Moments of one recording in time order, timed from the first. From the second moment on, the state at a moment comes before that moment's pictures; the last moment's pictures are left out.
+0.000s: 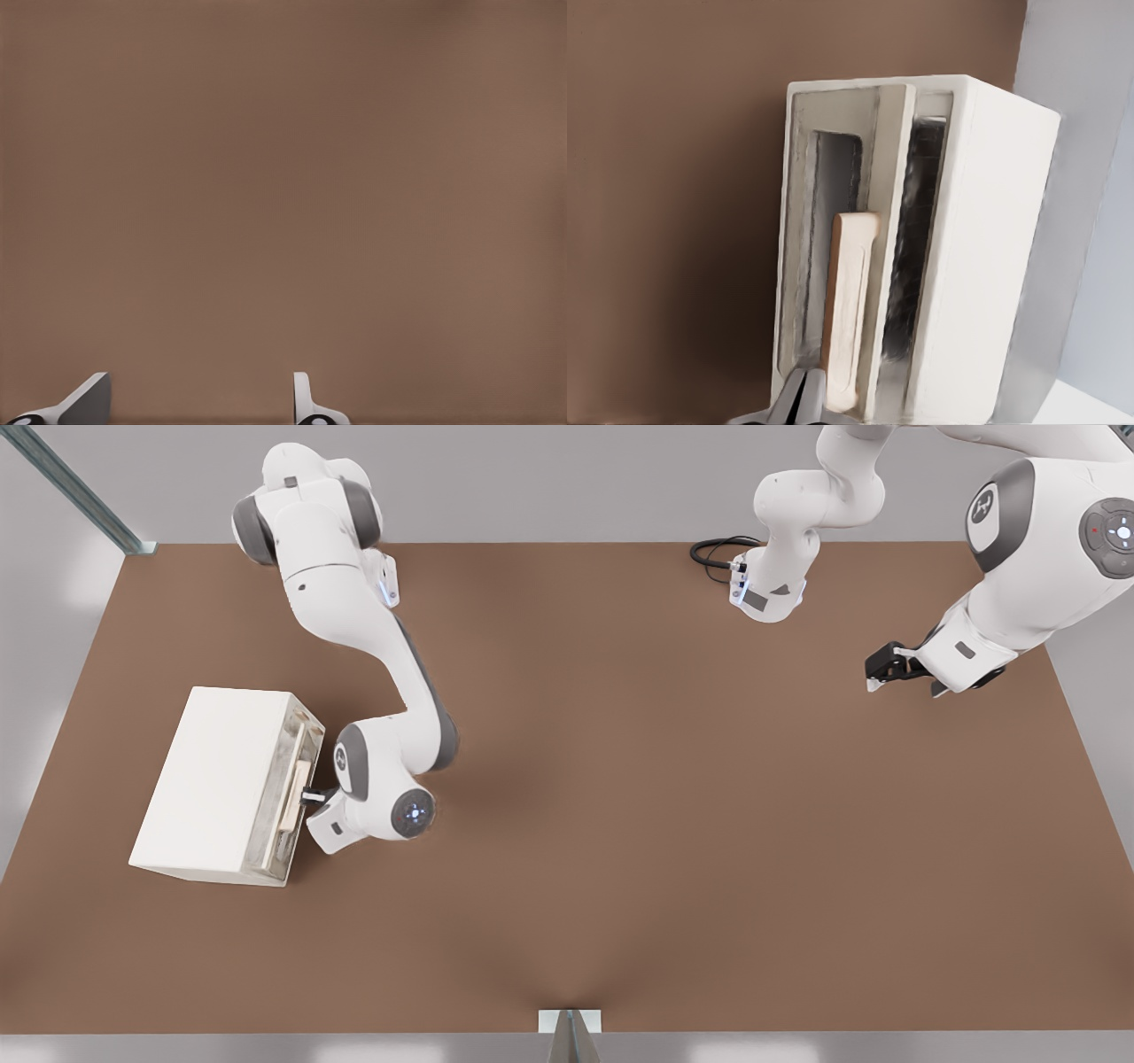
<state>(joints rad) 0.48 0.66 -0.19 -1.24 -0.39 1.37 0.44</state>
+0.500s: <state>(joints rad) 0.22 0.29 -0.17 -1.30 0.02 1.40 0.20</state>
